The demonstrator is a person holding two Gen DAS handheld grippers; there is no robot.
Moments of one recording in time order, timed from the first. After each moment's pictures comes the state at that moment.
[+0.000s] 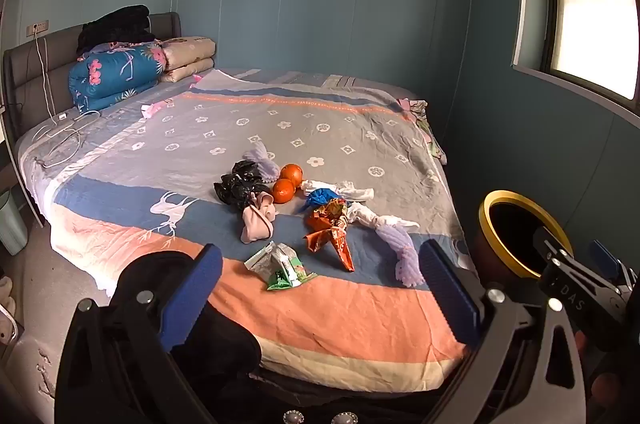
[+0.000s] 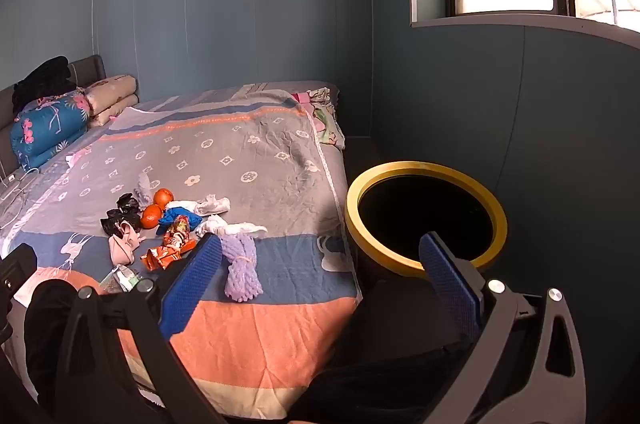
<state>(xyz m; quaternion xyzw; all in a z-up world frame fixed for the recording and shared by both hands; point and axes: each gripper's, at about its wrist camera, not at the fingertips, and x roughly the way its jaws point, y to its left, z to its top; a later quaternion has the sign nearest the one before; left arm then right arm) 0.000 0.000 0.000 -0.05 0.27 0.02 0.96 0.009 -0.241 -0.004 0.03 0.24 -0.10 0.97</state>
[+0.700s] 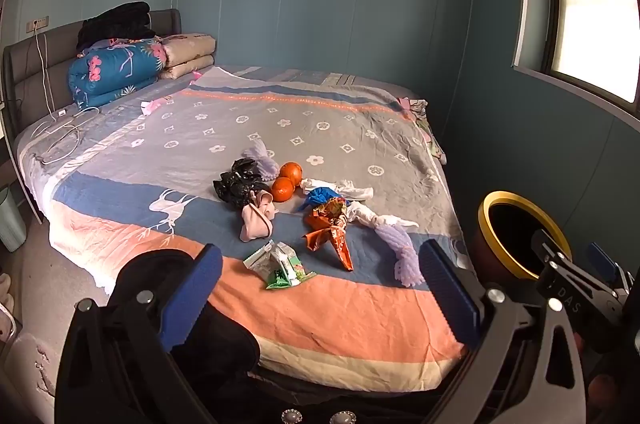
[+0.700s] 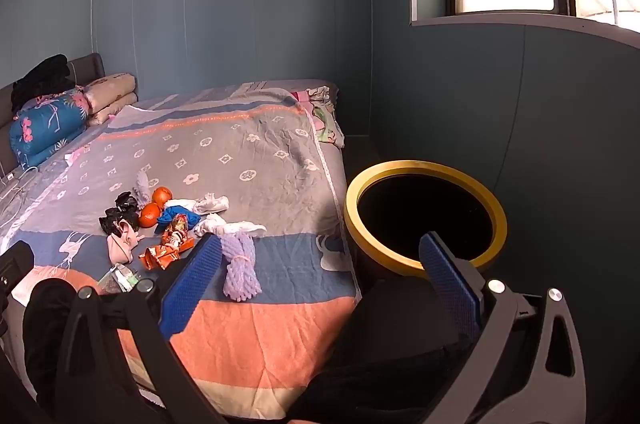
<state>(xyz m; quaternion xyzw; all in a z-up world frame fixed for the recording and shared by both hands) 0.002 0.002 -0.002 -0.06 0.28 0.01 0.96 0.010 -0.241 -0.005 0.02 0.24 -0.10 0.97</state>
